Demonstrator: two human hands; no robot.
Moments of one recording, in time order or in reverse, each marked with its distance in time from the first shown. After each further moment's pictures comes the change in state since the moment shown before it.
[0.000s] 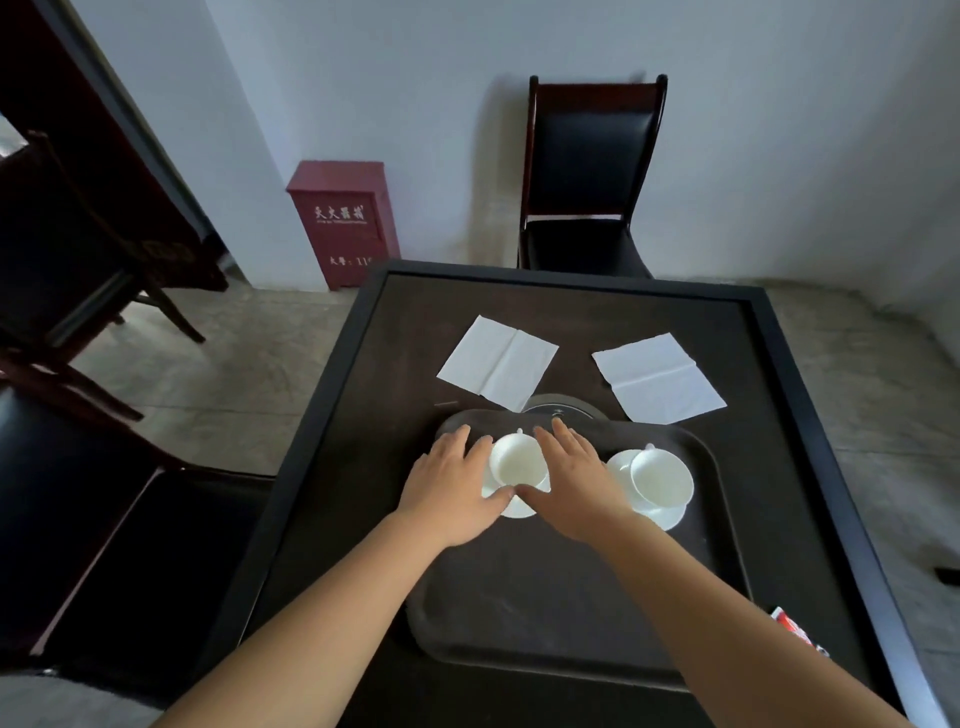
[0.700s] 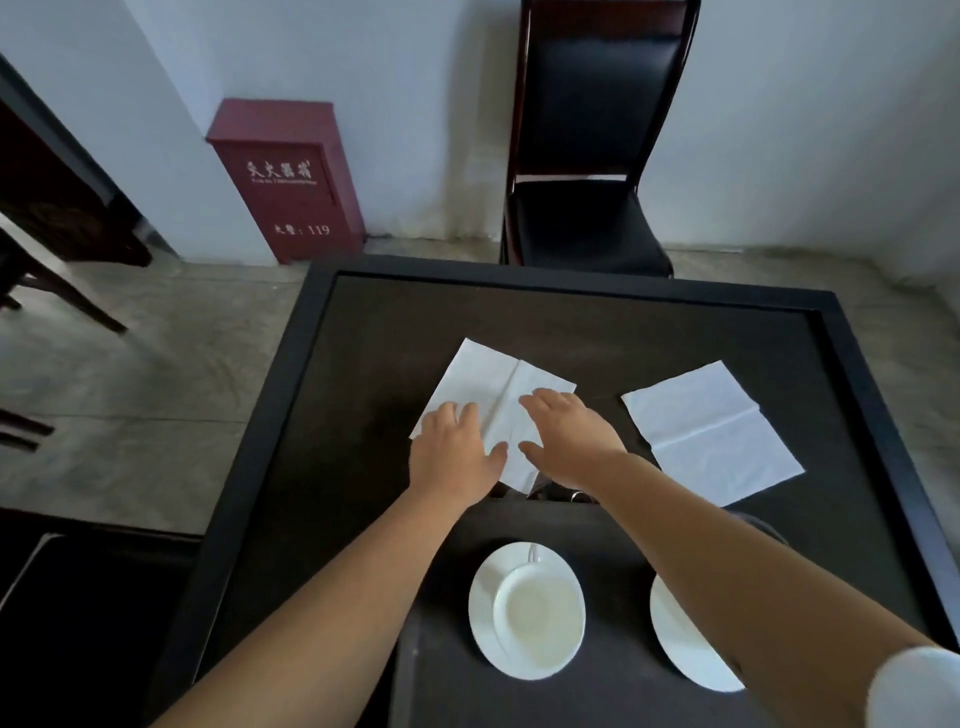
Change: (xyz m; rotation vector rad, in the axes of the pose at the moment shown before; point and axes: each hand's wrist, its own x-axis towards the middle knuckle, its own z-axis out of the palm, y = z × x) left_hand 0.240 -0.056 0.056 -0.027 0.097 -0.139; right_hand 0.249 0.054 0.013 -0.212 -0.086 -0.059
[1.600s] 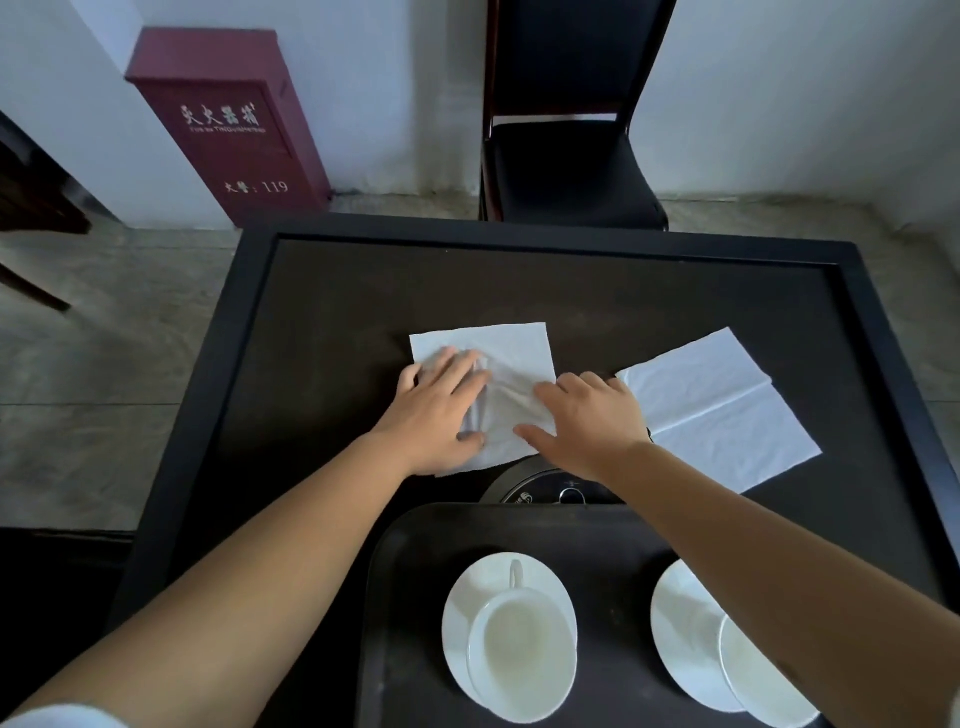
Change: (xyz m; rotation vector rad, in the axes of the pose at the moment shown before) left_hand 0.073 -0.031 0.039 0.093 -0.161 0.488; right_hand 0.015 0.055 0.031 -0.207 0.189 0.001
